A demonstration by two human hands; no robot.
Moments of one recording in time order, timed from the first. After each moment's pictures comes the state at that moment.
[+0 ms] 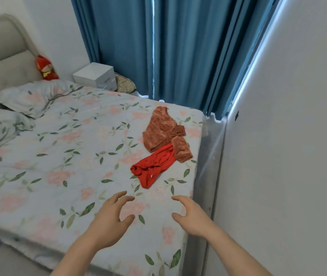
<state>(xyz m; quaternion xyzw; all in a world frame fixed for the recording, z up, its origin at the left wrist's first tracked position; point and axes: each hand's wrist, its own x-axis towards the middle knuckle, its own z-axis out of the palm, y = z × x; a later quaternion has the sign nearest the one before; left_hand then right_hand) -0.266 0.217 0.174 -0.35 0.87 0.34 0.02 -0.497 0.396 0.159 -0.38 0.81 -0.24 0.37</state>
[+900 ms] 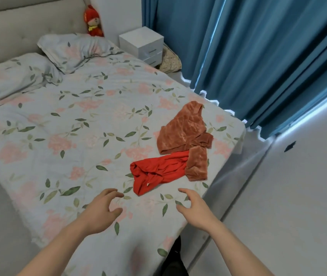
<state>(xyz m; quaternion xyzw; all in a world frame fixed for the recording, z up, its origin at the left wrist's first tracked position) -0.440 0.119 0.072 -0.54 0.75 0.38 0.08 -0.756 0.228 0.077 -0.45 0.75 -0.17 0.46</state>
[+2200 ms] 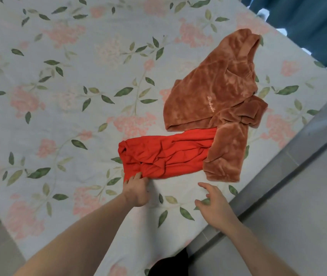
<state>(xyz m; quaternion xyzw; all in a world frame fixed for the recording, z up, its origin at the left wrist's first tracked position) -0.657 -0.011 -0.253 -0.59 0.65 0.38 0.29 -0.912 0.092 -0.214 -0.39 0.75 -0.07 0.52</state>
